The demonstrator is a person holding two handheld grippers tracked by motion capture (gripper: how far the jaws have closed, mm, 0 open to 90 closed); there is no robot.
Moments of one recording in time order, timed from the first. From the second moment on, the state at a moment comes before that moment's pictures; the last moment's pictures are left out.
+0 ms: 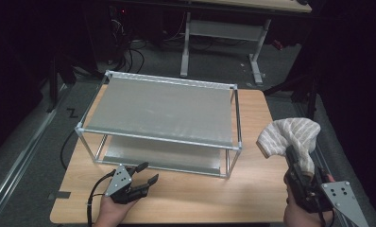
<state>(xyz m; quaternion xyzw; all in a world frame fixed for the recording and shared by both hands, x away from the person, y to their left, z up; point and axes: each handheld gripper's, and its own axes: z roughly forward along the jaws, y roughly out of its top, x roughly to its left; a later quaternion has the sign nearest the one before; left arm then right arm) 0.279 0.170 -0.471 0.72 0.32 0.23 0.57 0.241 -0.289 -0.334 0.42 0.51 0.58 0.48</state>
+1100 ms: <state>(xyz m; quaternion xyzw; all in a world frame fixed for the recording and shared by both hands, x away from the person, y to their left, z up) 0.286 0.153 -0.462 0.72 0.31 0.24 0.58 0.302 -0.278 -0.479 0.54 0.66 0.39 0.33</state>
